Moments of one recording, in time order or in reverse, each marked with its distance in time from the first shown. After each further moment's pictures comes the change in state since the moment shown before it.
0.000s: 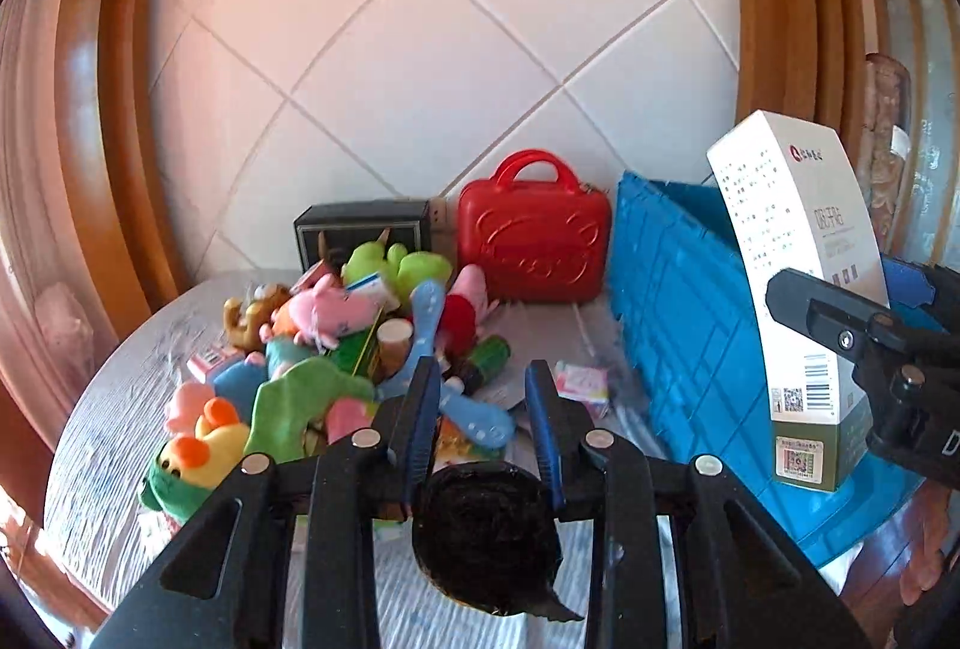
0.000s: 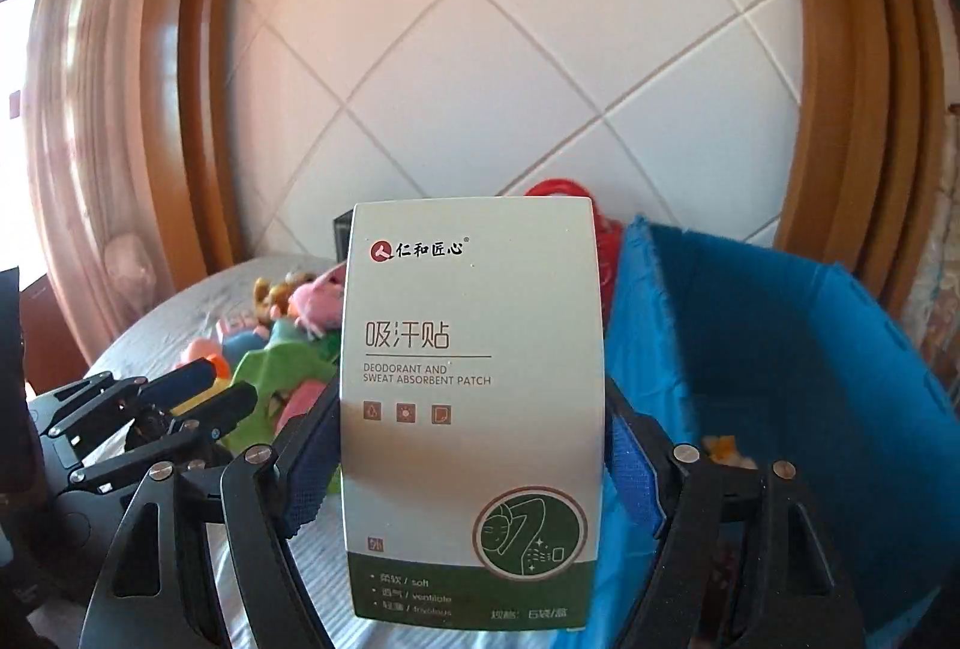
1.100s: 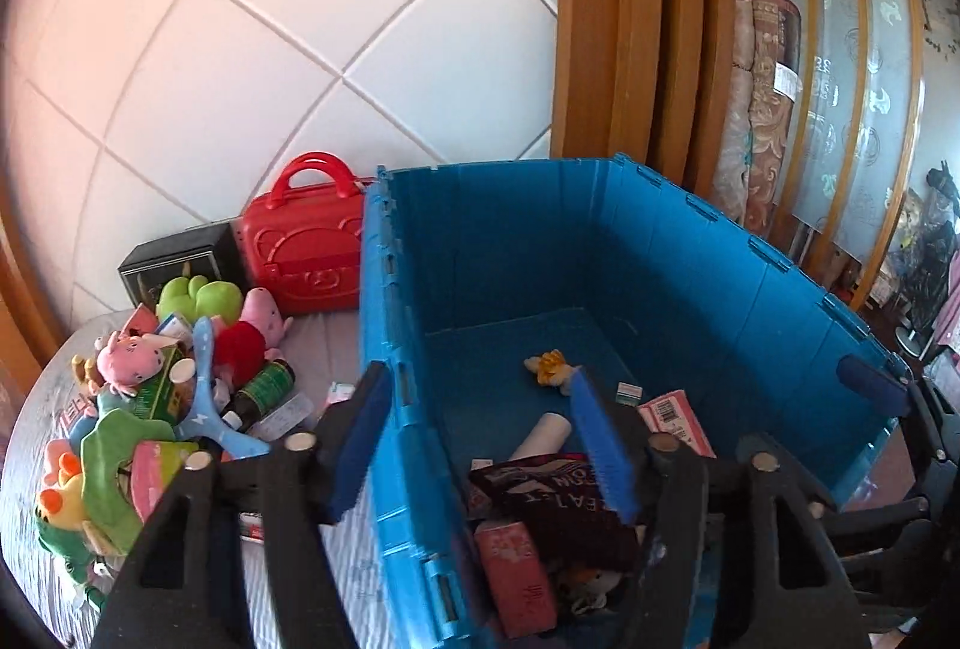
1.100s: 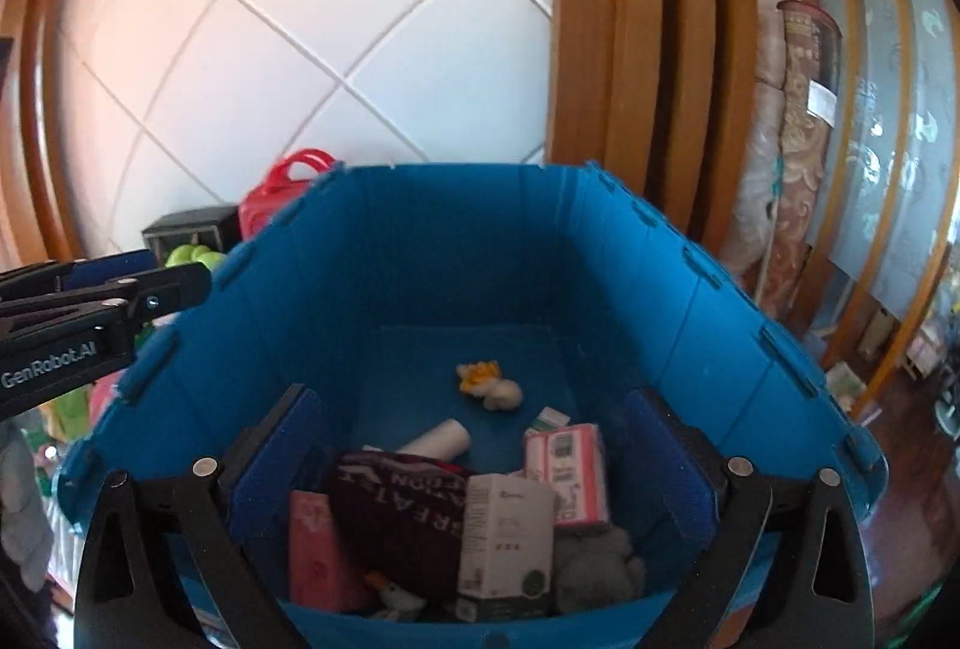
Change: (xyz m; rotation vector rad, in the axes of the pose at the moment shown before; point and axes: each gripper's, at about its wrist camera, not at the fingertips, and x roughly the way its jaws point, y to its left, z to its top) left arm 0.028 -0.217 0.027 0.119 0.082 -0.221; right arm -0.058 -0.205 -0.070 0.178 0.044 -0.289
